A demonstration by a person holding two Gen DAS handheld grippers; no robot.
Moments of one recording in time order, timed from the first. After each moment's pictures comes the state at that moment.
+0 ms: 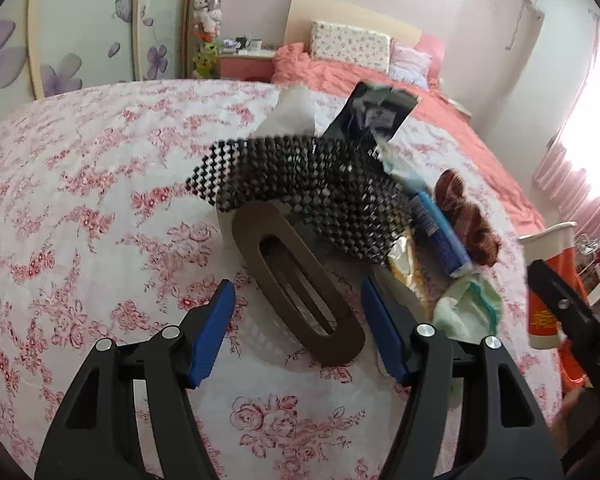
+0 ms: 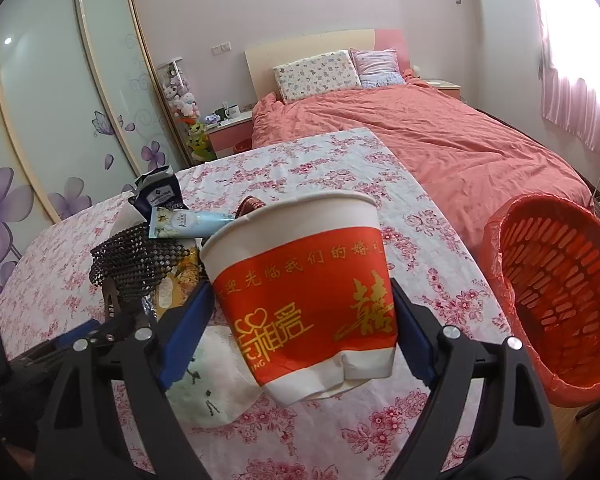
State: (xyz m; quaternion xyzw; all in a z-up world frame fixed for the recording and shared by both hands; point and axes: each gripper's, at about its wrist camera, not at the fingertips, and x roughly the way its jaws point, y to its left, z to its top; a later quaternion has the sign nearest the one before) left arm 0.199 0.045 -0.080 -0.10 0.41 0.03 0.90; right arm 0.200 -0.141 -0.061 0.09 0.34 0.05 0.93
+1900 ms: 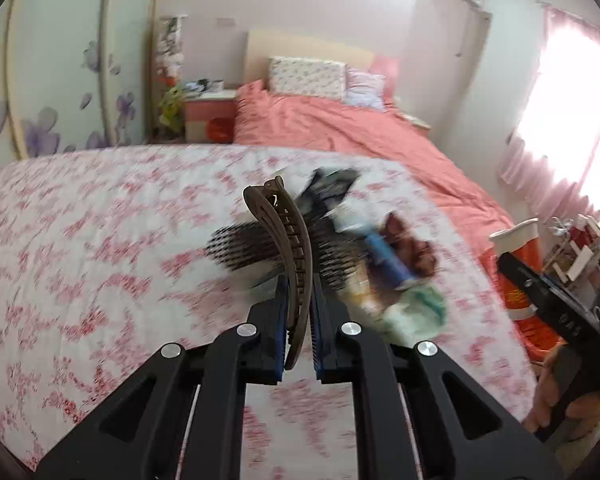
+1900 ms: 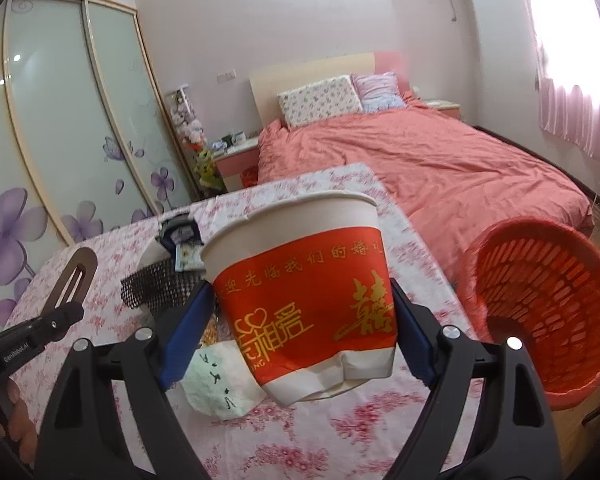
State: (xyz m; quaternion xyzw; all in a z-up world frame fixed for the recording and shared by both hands) left arm 0.159 0.065 -0.001 -0.07 0.34 -0.06 0.93; right arm 0.169 -0.160 -0.016 0.10 0.29 0.05 0.95
